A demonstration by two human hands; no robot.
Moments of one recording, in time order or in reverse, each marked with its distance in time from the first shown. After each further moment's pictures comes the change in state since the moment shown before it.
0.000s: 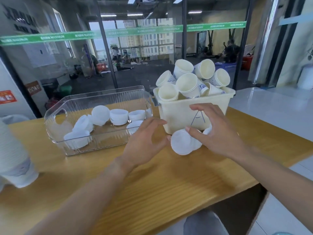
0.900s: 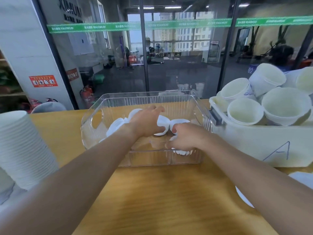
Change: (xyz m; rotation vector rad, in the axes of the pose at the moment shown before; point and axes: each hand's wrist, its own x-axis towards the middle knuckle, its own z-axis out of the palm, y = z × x) left_hand 0.111 -0.170 -0.099 0.517 -0.197 -0.263; right_hand 0.170 -0.082 0.188 -0.473 -0.811 0.153
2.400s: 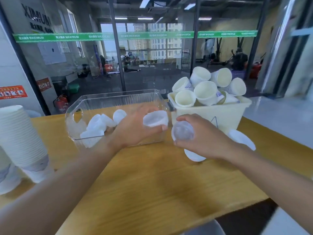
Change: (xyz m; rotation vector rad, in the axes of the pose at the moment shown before) left_hand -0.129 0.111 -0.037 -0.529 0.151 0.138; right_hand -0.194 0.073 0.008 0.330 0.437 -0.075
